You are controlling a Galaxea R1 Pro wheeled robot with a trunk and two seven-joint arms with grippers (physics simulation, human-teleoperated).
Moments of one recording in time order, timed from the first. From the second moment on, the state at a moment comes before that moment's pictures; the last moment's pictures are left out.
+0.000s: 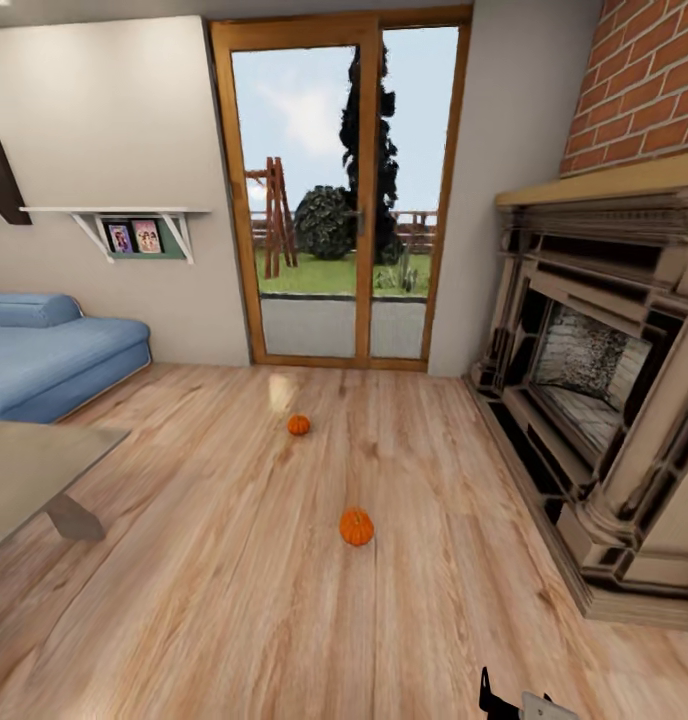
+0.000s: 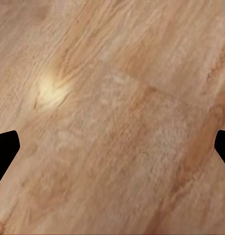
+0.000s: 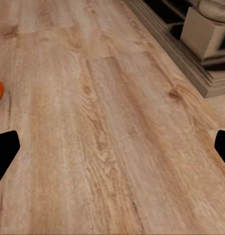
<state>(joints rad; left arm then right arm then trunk) -0.16 0.03 -0.38 -0.14 0.68 -0.54 0.25 -0.38 0.00 0.08 0.02 -0.33 -0.86 -0.15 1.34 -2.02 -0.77</state>
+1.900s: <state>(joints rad) -0.16 0.03 -0.38 -0.14 0.67 -0.38 0.24 -0.38 0.03 0.09 0.02 -0.18 -0.86 -0.15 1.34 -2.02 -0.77</state>
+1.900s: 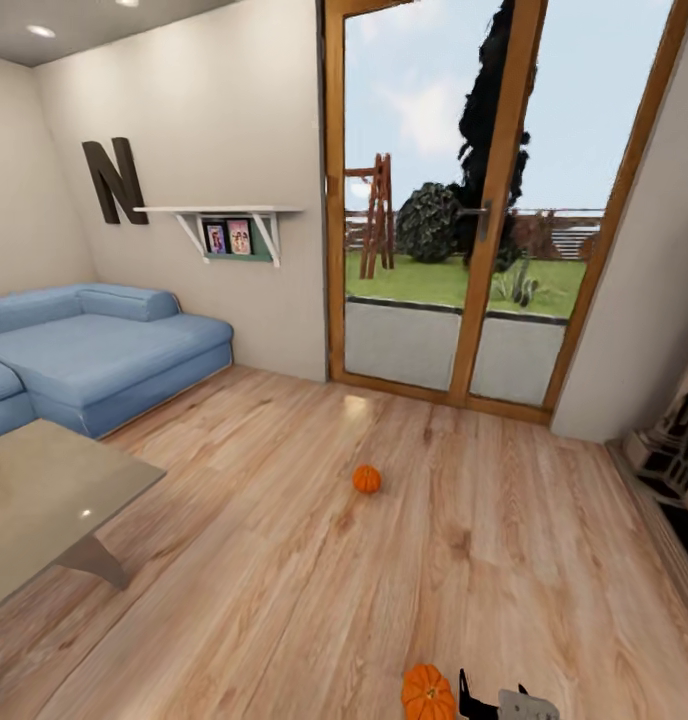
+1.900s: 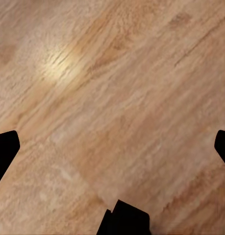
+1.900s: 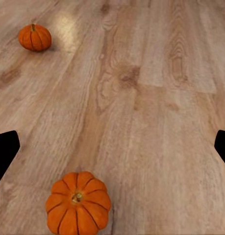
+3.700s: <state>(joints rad) -0.33 0.07 -0.12 -1.34 0.84 0.66 0.55 -0.71 0.07 0.02 -0.44 -0.26 0.41 -0.33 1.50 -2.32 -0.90</state>
